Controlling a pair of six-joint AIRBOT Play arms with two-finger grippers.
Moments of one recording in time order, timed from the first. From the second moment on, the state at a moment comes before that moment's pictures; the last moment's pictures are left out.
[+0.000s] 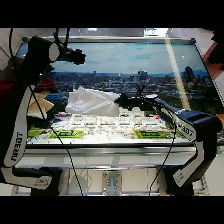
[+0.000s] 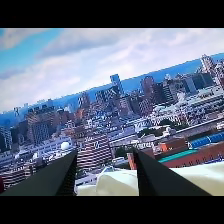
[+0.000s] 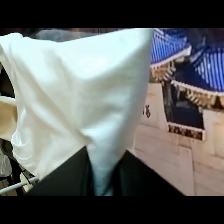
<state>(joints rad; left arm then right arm) -0.34 -1.52 1.82 1.75 -1.01 -1.56 0.26 -1.82 1.11 -0.05 0.78 0.99</state>
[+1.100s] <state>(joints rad) -0.34 -1.54 1.82 1.73 -1.04 -1.59 -0.78 -1.14 1.15 -1.59 1.31 1.55</state>
